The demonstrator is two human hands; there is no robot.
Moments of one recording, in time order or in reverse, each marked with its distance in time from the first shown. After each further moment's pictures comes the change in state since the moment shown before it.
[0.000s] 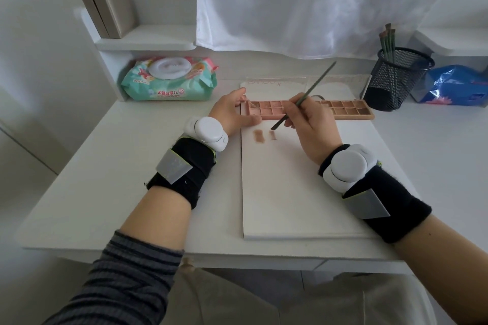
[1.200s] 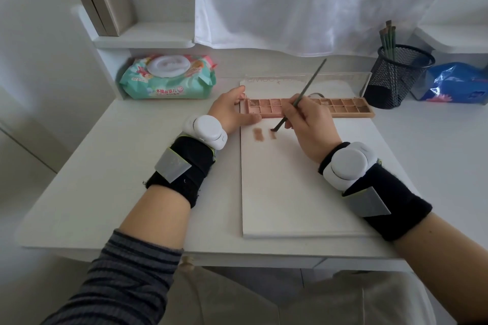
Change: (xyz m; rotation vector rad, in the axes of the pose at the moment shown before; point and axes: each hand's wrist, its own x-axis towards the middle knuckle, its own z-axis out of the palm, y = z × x) left_hand -0.005 0.005 0.001 -0.033 0.029 -0.005; right_hand 0.000 0.004 0.001 -0.036 -0.037 -0.008
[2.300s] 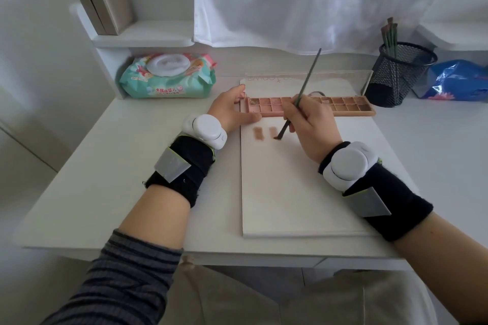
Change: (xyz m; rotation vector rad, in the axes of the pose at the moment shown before) left_hand 0.000 0.001 -0.001 0.019 -0.041 -0.017; right_hand -0.002 0.000 0.000 0.034 0.039 -0.001
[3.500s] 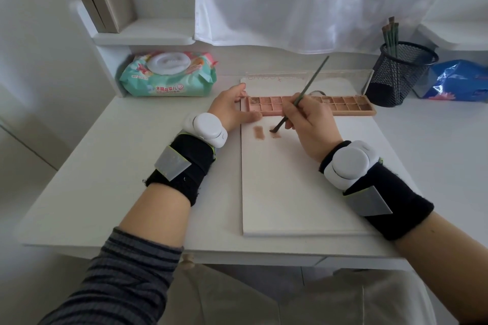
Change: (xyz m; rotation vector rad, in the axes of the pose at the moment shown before) left_hand 0.001 -0.004 -0.001 -0.010 -0.022 -0.003; right_hand 0.001 0.000 0.001 0.041 -0.054 0.042
